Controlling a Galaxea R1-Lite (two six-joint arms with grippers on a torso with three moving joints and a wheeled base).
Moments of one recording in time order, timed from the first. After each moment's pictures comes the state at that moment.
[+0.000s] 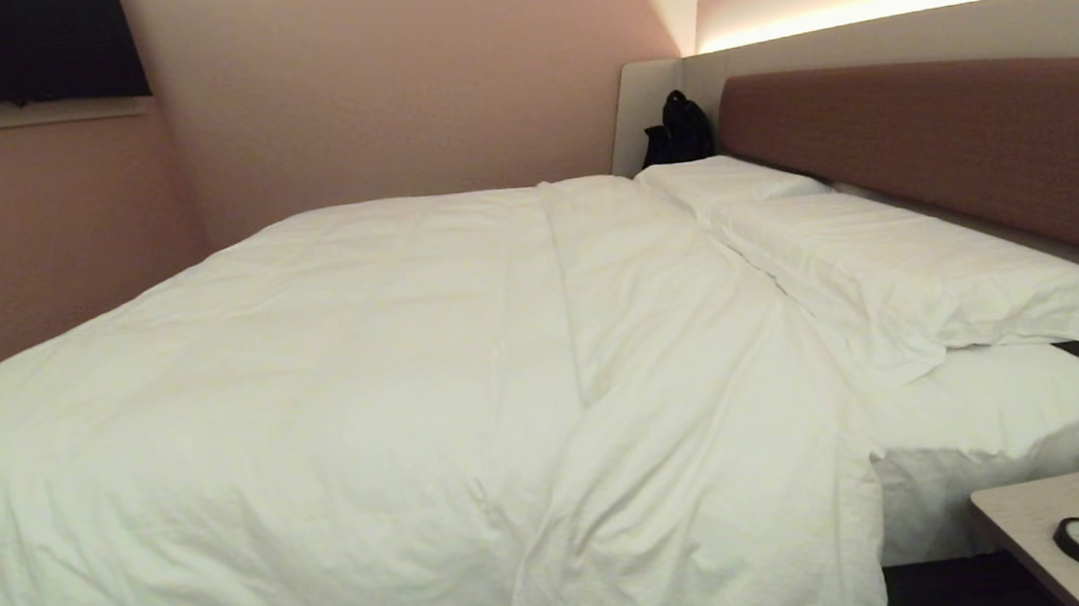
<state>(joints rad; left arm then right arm) 0.01 0.00 -0.05 0.12 -0.01 -0.05 0.01 0.00 0.00 0.00 0.01 -0.02</state>
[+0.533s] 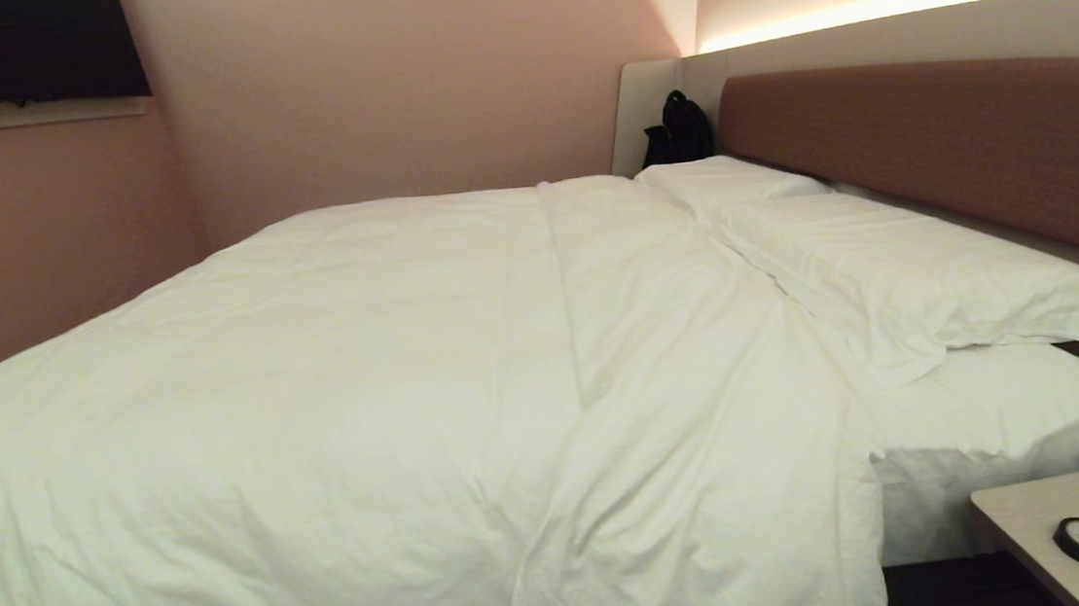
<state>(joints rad) 0.01 0.00 -0.05 0.12 -0.01 -0.05 0.01 0.00 0.00 0.00 0.01 -0.02</state>
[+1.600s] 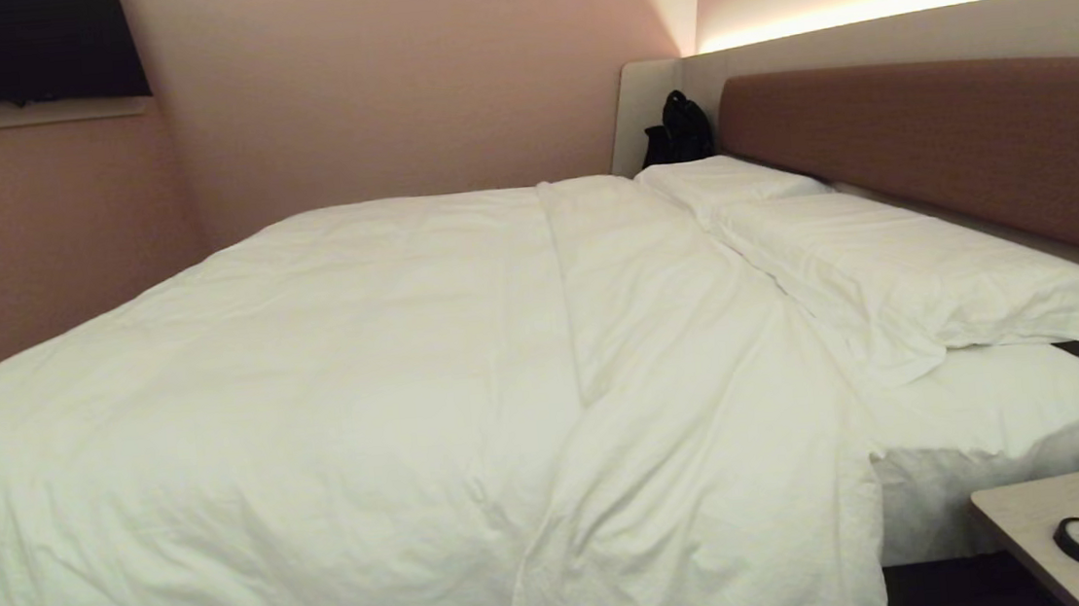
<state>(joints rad) 0.01 0.00 -0.05 0.12 -0.01 -0.05 0.01 0.00 0.00 0.00 0.02 -0.02</state>
